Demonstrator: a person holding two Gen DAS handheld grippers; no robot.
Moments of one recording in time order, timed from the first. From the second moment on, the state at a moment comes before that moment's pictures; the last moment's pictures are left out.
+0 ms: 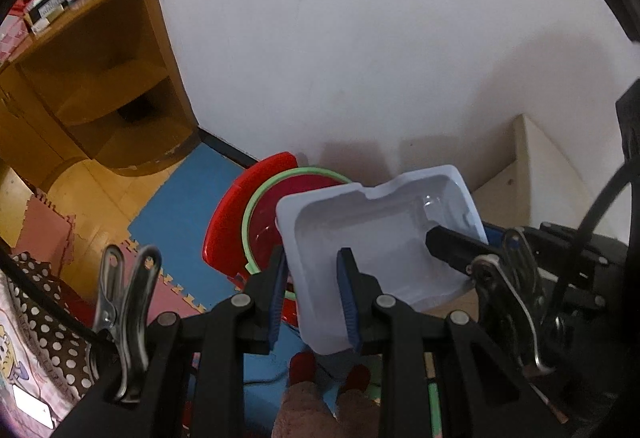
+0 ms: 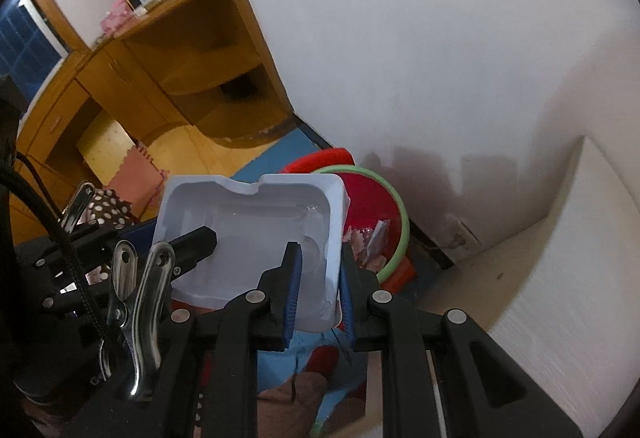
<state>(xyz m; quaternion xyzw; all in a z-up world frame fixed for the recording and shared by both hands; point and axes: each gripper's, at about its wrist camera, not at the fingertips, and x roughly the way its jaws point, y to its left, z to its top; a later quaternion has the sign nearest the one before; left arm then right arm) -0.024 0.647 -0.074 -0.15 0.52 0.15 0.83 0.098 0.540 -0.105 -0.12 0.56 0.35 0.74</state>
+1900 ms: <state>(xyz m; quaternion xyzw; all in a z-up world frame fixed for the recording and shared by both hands) 0.059 0.679 -0.181 -0.15 0.57 0.10 0.80 0.164 0.570 -0.207 -0.11 0.63 0.25 0.73</state>
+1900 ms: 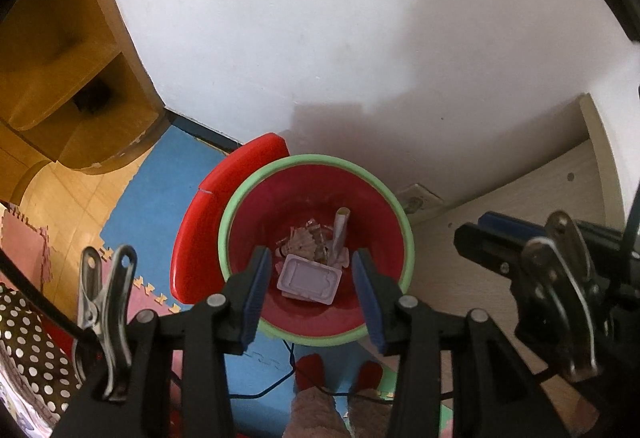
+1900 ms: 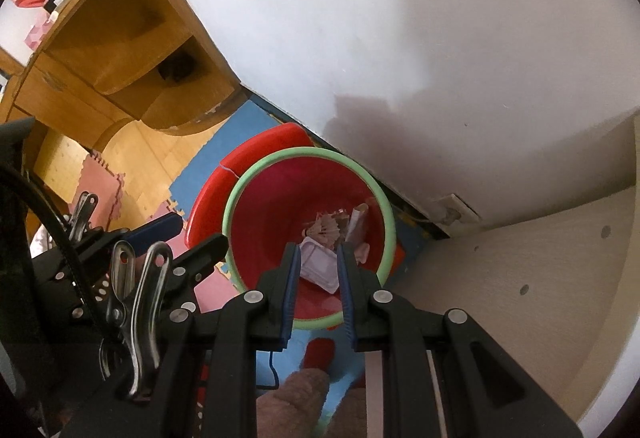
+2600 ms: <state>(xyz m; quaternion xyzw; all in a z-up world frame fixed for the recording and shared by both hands) 0.010 0.664 -0.135 -0.15 0.55 0.11 0.81 0.116 0.548 -0.157 -0.08 0.60 0.26 0.75</state>
